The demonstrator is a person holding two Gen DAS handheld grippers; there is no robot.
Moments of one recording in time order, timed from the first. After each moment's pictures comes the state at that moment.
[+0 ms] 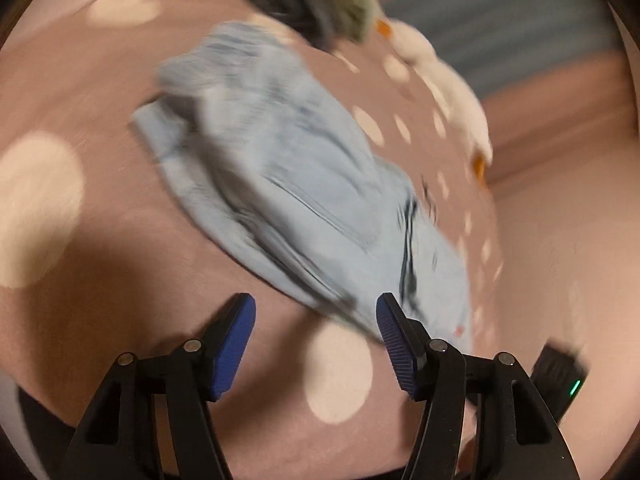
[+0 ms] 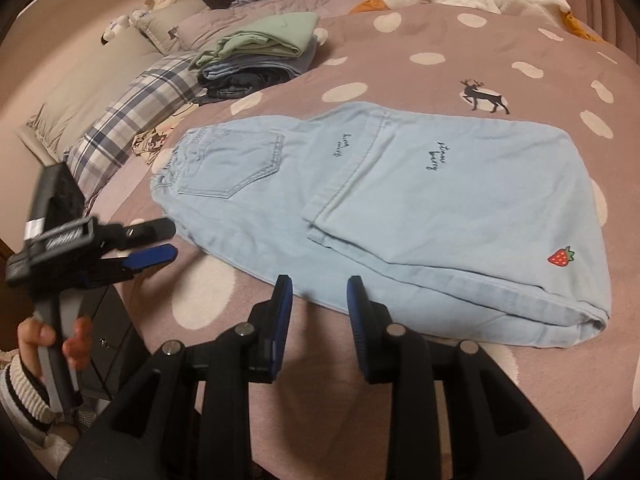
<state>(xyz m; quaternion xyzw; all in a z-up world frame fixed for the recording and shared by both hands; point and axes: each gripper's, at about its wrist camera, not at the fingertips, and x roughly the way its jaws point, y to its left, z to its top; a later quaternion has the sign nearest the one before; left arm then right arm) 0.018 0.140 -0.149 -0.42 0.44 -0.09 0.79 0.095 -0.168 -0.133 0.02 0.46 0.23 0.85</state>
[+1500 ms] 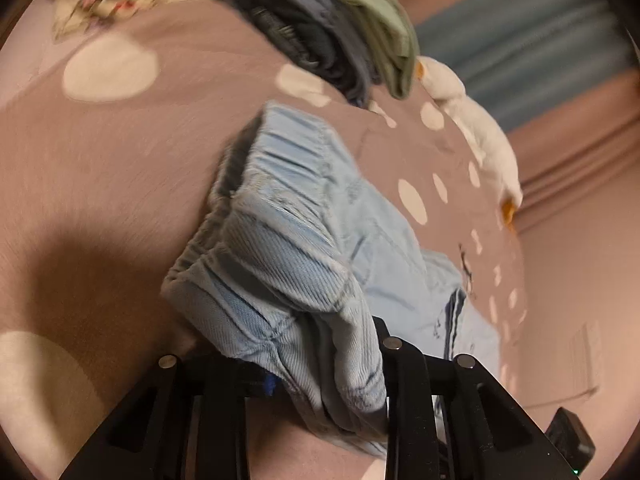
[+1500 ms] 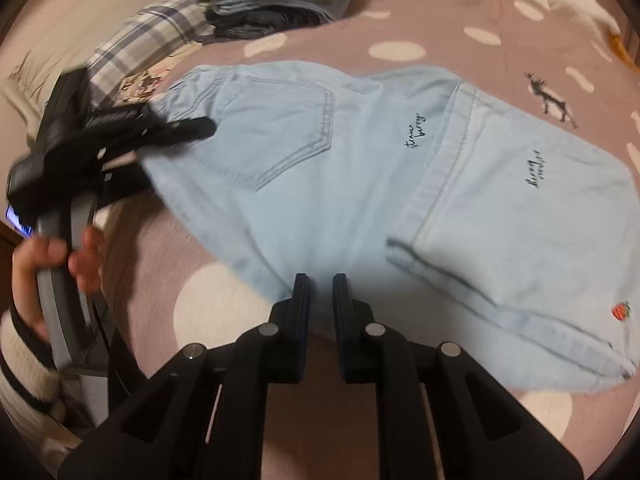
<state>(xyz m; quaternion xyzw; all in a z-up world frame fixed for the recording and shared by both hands) 0.076 0.170 -0.145 -0.37 0.42 -0.04 0.83 0.114 -0.091 -0.154 -0.06 0.53 0.23 0.82</state>
